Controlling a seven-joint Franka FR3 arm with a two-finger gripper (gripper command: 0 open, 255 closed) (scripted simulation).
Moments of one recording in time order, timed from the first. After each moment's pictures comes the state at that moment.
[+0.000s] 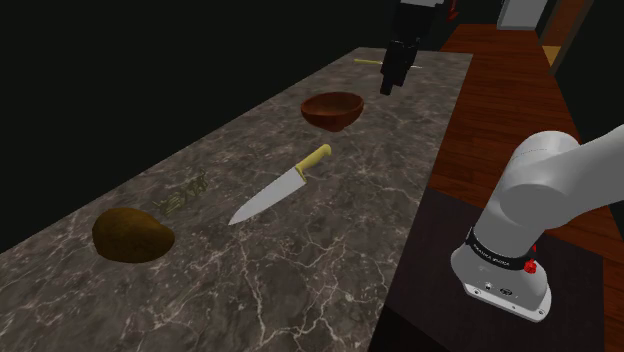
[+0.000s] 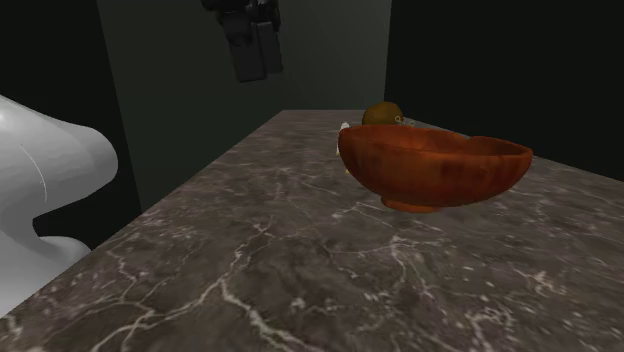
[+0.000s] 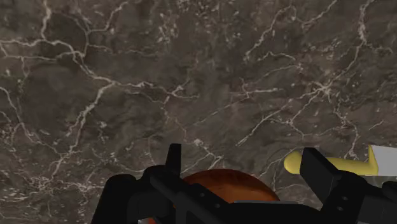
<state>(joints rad) -0.01 -0.83 -0.03 -2.38 0.11 1.66 -0.16</state>
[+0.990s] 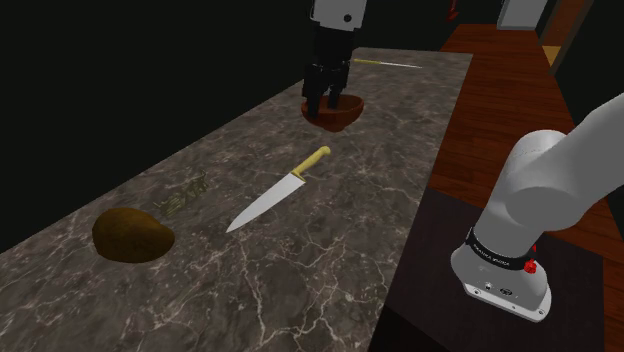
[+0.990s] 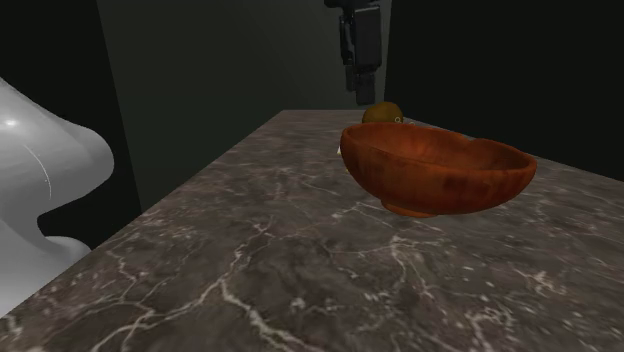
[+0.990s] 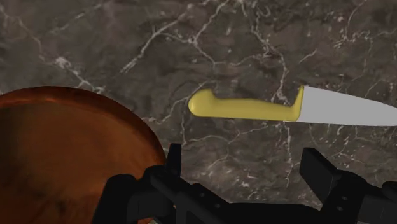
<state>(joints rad) 0.09 -0.51 0.17 -2.23 0.26 1.85 0.01</state>
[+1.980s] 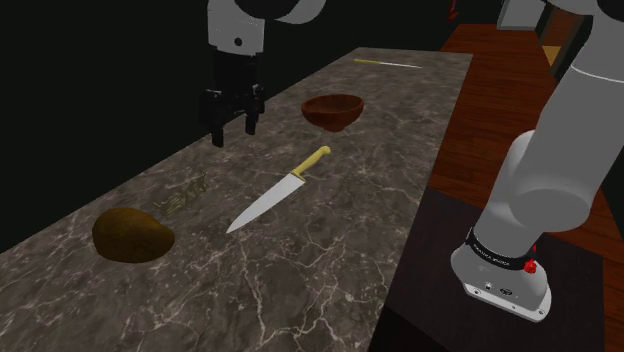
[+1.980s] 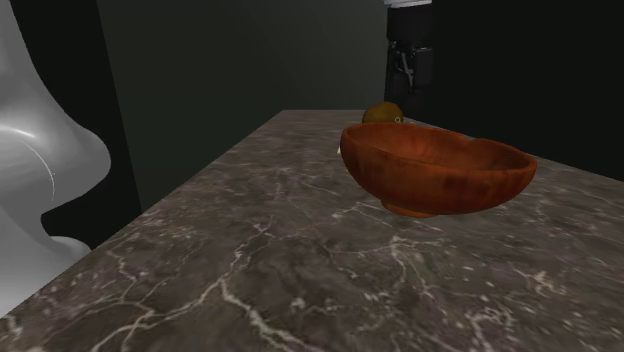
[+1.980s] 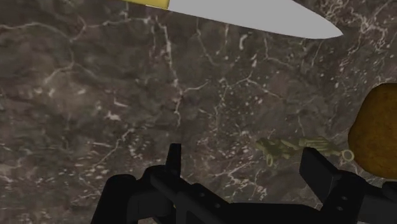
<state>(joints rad) 0.17 -0.05 0.35 -1.83 0.23 1.97 0.22</state>
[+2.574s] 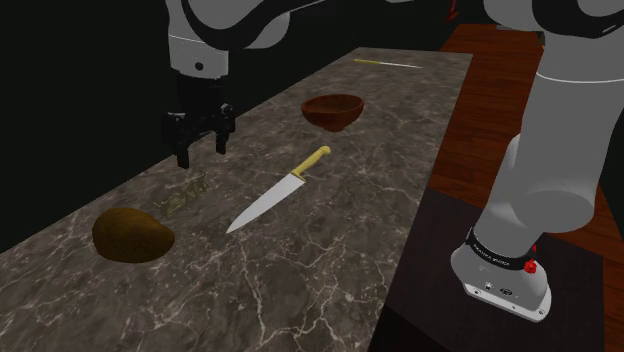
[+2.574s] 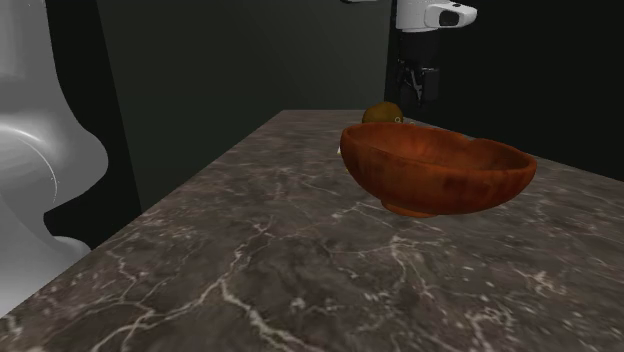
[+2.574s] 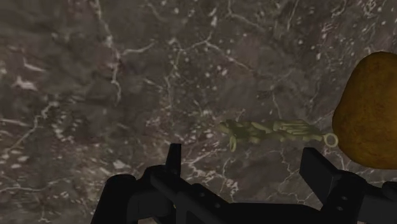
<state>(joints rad) 0.22 0.15 0.40 -1.68 0.16 2.03 0.30</state>
